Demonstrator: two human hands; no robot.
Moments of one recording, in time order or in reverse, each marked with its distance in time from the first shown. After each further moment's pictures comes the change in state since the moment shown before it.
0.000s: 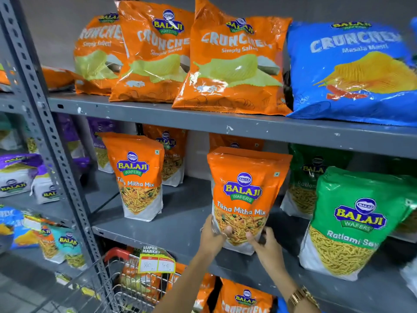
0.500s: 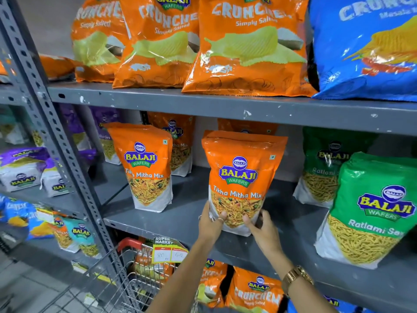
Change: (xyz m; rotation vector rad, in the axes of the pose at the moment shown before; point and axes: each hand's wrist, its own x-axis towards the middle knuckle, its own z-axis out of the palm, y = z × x) left_hand 0.009 0.000 -0.034 0.089 0.098 -0.148; right_hand 0.011 -0.012 0.040 -0.039 -0.015 0.013
